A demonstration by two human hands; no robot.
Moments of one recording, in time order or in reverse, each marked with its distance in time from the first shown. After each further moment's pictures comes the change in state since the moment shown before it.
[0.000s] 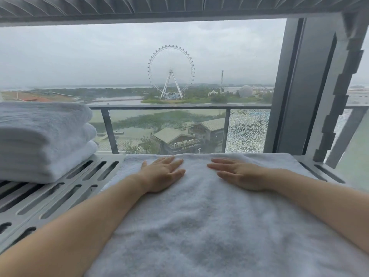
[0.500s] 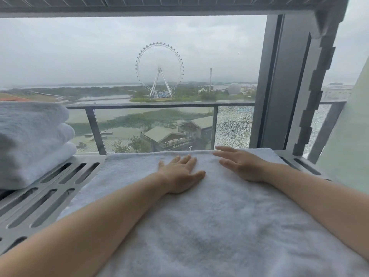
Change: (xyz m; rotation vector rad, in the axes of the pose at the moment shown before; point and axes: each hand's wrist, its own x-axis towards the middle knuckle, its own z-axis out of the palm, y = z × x) left_hand 0.026 0.082 0.012 0.020 -0.015 0.070; right_hand -0.020 0.047 -0.004 0.085 0.180 0.115
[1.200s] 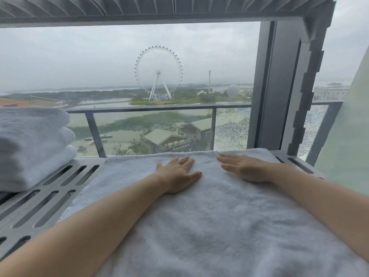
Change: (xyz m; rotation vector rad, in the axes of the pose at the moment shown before) left_hand 0.000 0.000 0.000 0.009 0.016 0.010; right_hand -0.011 0.016 -0.004 -0.097 -0.139 0.088
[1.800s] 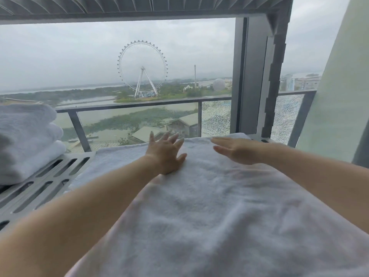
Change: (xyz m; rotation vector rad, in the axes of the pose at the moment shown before) left_hand -0.025 0.026 -0.018 0.323 0.222 0.063; right_hand -0.067 -0.029 -0.018 -0.009 0.062 0.112
